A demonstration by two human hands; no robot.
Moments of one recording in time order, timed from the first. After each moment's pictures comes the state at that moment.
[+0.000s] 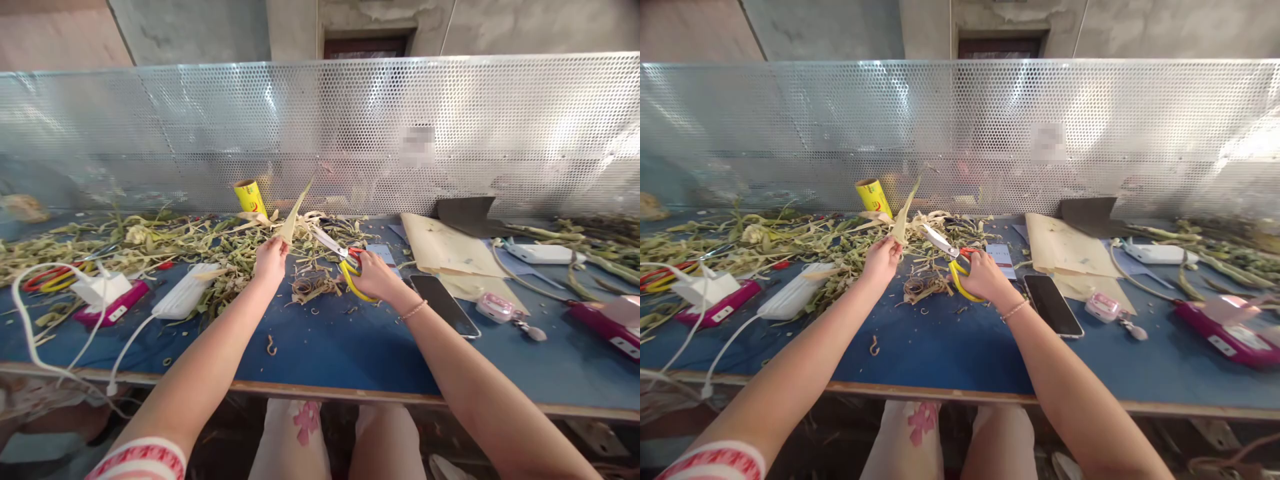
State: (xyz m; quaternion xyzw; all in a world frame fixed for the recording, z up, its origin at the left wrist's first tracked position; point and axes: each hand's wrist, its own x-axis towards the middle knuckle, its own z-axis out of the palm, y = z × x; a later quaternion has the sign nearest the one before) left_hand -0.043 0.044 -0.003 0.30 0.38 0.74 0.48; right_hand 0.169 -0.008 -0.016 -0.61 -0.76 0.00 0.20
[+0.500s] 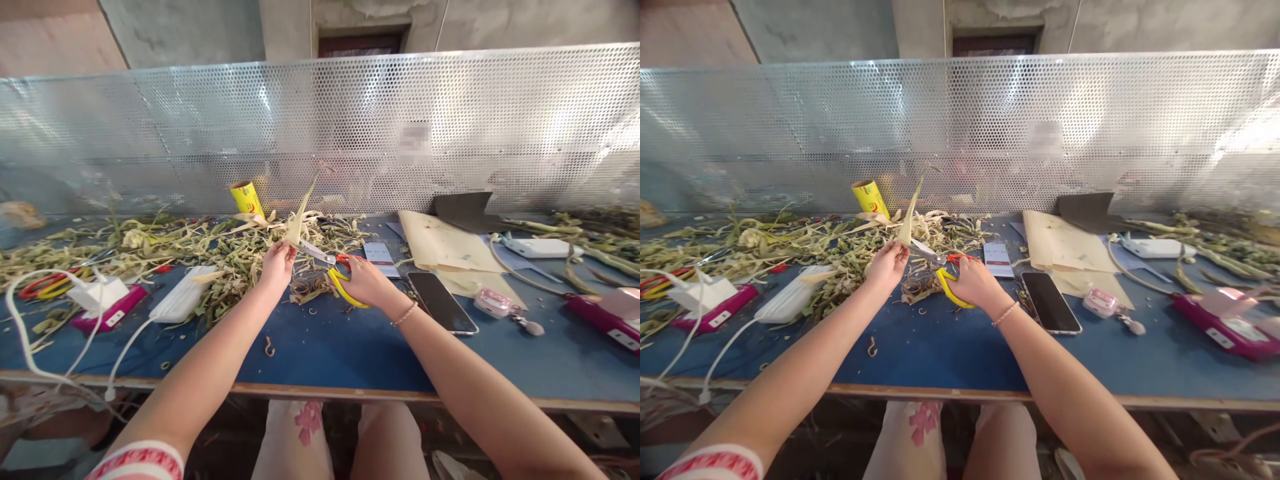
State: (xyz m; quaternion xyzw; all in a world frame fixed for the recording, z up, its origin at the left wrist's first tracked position) left_hand -0.029 0.035 -0.011 0.26 0.32 0.73 0.55; right_hand 0.155 -0.019 -0.014 -0.58 -0.79 0.03 0.20
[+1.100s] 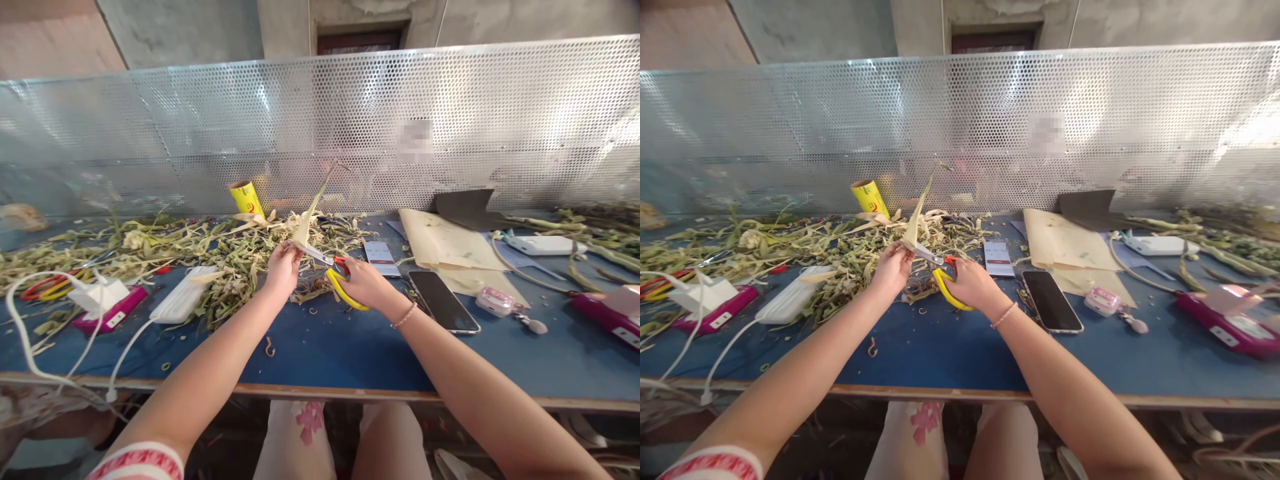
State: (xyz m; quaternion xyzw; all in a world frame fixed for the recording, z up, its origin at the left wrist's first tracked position) left_hand -0.017 0.028 -0.015 0.30 0.28 0.73 0.55; right_hand 0.151 -0.027 -0.006 -0.57 -0.79 0.06 0.20
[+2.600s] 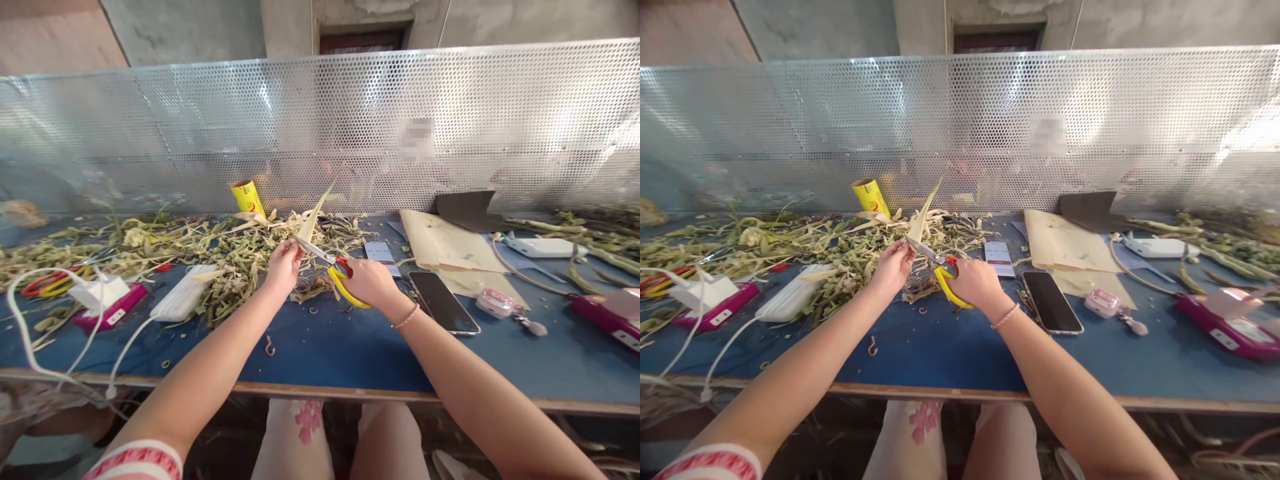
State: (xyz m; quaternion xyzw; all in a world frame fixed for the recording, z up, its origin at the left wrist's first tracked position) left_hand -0.018 0.027 -0.013 0.32 0.29 0.71 0.56; right_hand 0.150 -0.031 0.006 -0.64 -0.76 0.00 0.12
